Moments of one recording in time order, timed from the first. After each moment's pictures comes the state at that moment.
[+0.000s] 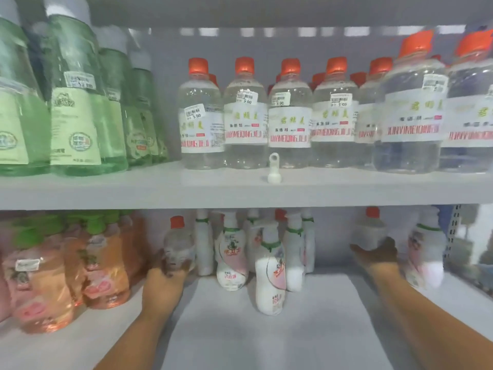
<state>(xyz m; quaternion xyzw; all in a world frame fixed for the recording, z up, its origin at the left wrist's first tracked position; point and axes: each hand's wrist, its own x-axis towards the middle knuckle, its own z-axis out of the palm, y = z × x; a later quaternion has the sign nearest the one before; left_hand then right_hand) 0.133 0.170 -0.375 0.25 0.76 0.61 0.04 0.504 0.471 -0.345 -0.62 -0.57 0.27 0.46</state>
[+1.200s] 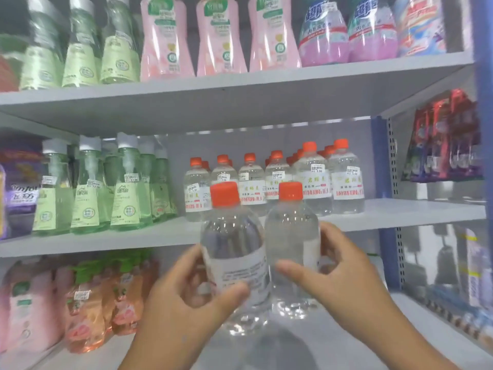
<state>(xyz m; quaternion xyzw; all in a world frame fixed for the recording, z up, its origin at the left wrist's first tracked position) 0.417 -0.036 -0.183 0.57 0.52 0.63 0.02 0.604 0.103 -0.169 -0.19 -0.76 0.32 0.53</state>
